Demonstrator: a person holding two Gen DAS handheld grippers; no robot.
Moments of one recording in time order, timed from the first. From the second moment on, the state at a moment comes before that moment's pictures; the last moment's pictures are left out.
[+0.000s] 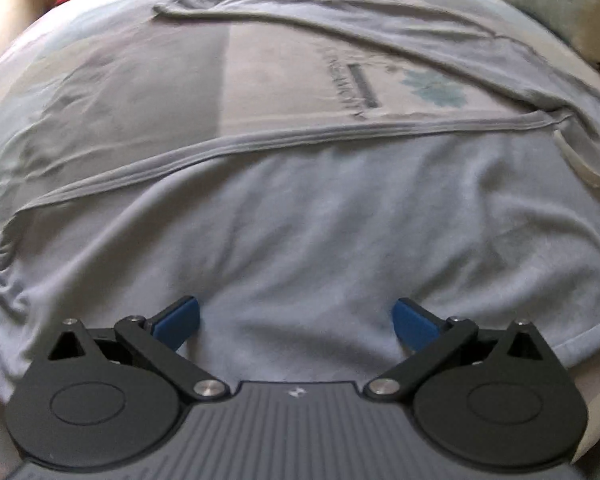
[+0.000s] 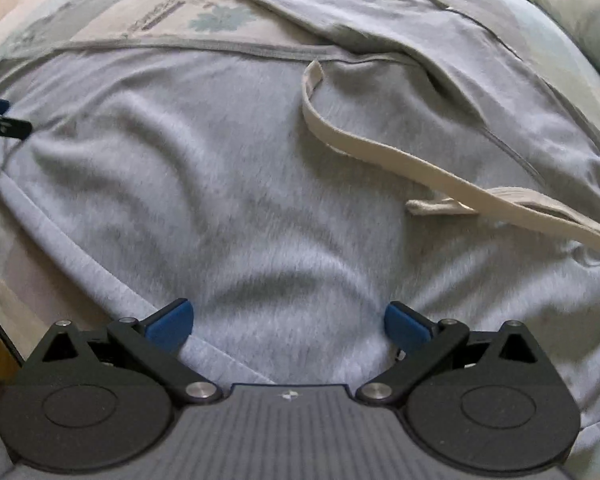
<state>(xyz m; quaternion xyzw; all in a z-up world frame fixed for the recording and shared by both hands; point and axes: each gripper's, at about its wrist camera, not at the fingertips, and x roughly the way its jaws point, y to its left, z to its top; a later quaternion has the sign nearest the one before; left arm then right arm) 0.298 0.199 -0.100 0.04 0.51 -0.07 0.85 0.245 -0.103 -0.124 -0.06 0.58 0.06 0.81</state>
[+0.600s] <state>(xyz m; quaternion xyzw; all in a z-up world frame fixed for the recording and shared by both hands) 0.359 0.348 -0.116 -0.04 0.47 0.00 0.88 0.235 -0.104 -0.122 -0.06 0.60 0.04 0.80</state>
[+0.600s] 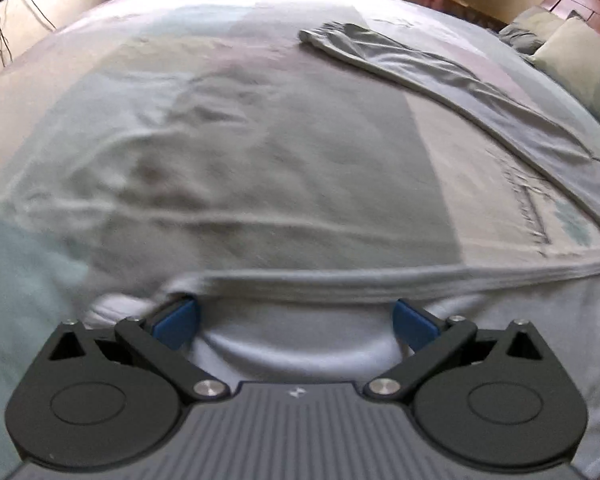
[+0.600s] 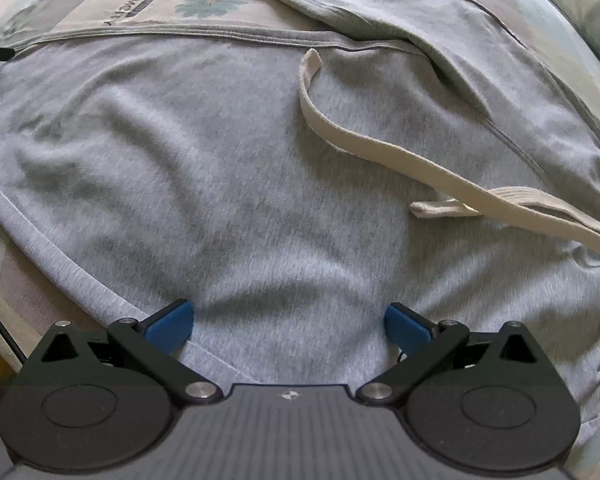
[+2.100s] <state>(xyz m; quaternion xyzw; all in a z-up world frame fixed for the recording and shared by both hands) 0.354 0.415 -0.102 -0.23 0.45 -0.11 0.86 0.310 0.260 -0.085 -0.24 0.38 0.49 0.75</state>
